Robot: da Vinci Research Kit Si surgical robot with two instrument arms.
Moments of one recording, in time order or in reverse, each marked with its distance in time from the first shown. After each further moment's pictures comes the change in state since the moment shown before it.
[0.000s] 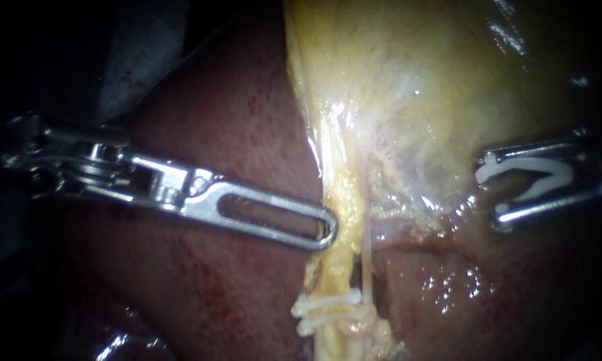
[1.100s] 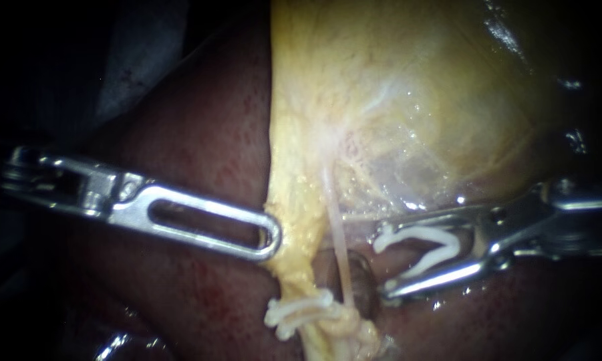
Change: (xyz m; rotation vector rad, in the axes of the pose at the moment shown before) right arm -0.006 -0.001 0.015 0.086 -0.067 -0.037; left arm 0.002 -0.004 -0.007 0.027 -0.017 -0.026
